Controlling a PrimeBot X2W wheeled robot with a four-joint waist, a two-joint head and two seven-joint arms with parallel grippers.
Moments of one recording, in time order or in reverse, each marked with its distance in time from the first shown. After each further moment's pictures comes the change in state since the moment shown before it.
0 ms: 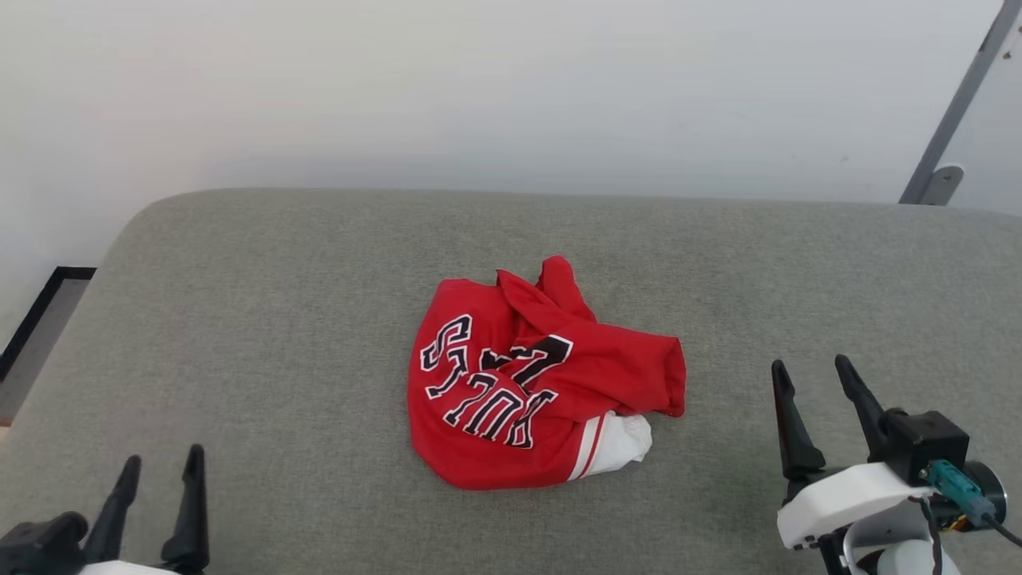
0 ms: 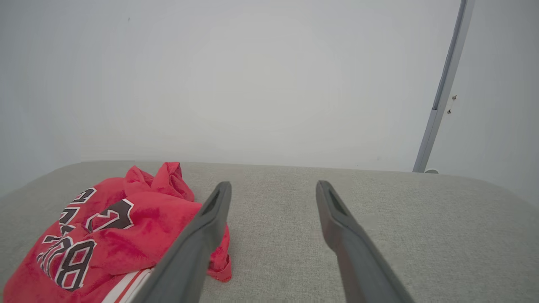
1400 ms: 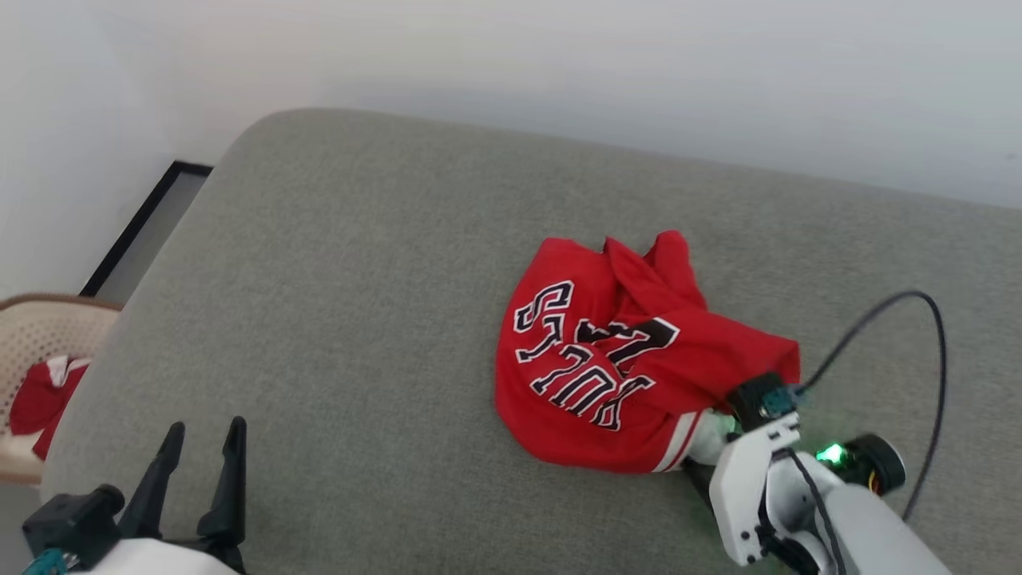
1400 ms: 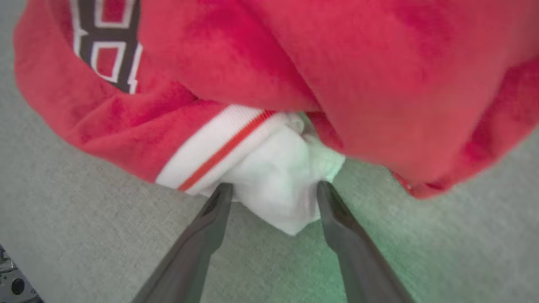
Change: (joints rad) left arm -0.045 -0.059 0.011 0.001 0.063 -0.101 0.006; right arm -0.190 -0.154 0.375 0.235 0.173 0.000 0.603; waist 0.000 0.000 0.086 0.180
